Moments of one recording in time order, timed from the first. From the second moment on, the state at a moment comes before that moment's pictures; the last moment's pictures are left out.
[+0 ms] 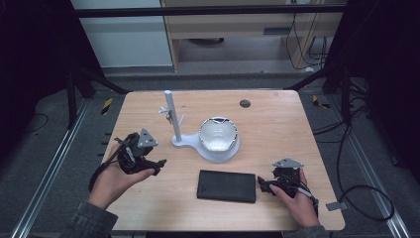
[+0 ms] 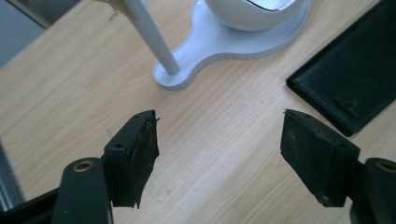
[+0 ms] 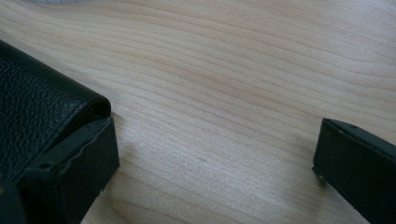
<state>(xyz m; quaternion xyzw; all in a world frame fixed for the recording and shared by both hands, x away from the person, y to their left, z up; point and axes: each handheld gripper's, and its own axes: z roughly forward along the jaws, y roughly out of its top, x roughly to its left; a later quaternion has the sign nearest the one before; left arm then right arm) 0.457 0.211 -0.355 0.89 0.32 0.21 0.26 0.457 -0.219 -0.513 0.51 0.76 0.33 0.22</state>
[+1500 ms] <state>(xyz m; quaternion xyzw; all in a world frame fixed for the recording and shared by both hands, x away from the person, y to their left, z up) 0.415 0.149 -0.473 0.92 0.26 0.12 0.29 0.453 -0.221 -0.498 0.49 0.76 0.35 0.25</state>
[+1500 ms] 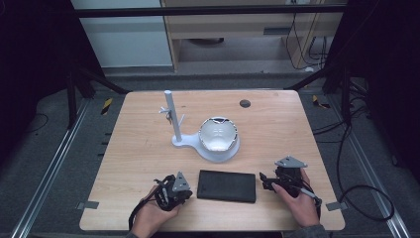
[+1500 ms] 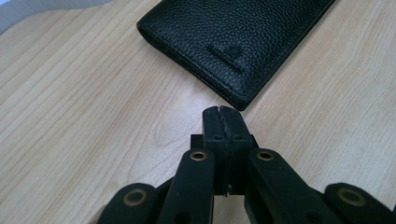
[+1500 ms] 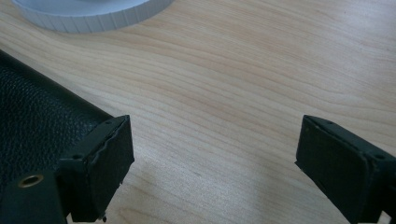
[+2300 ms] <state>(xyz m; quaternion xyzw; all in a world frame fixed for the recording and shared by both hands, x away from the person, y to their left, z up) 0.421 0.130 -0.474 0.94 0.23 0.09 0.22 0.449 -0.219 -0.494 0.48 0.76 0.36 0.25</state>
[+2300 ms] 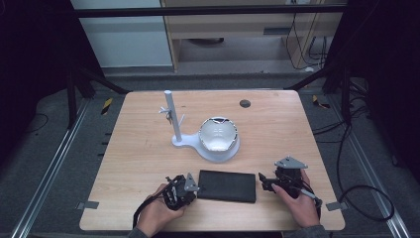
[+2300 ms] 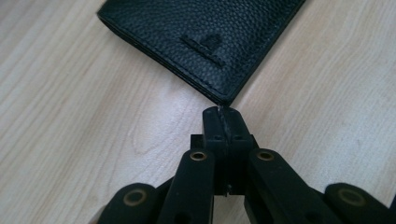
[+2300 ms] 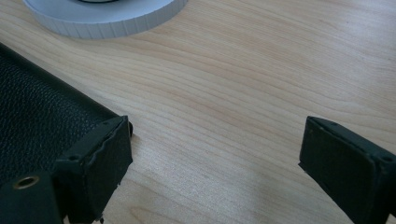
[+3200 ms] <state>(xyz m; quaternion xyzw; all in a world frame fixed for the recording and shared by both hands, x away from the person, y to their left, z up) 0.428 0.141 -0.467 0.90 0.26 0.09 0.33 0.409 -0.139 -0.468 0.33 0.83 0.38 0.23</state>
